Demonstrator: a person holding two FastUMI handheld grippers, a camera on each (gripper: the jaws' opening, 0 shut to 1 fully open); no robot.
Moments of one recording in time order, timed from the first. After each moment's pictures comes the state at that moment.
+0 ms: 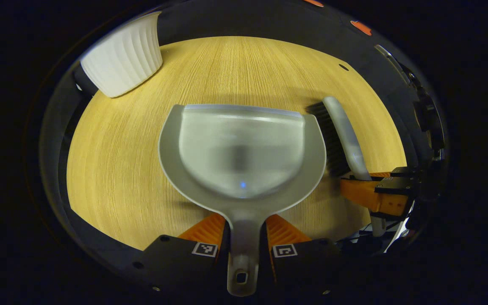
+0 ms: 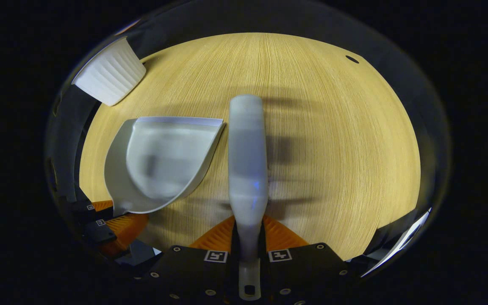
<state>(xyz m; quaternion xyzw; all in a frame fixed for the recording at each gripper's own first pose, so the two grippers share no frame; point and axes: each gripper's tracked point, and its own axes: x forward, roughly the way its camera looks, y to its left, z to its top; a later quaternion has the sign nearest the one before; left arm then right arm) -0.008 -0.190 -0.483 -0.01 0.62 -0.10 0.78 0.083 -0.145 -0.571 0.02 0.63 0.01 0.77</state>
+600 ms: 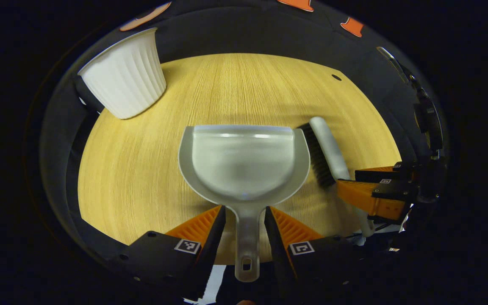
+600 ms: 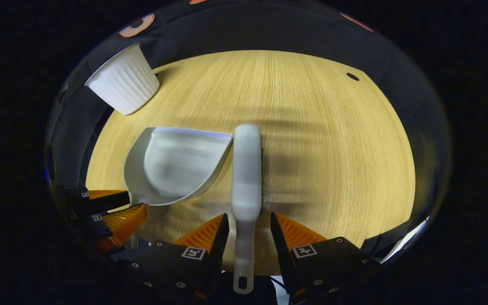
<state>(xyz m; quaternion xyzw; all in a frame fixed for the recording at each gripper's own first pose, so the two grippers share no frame) 0.006 -0.181 -0.443 0.01 0.57 -0.11 0.81 0.104 -0.153 -0.531 0.02 0.57 0.04 0.82</state>
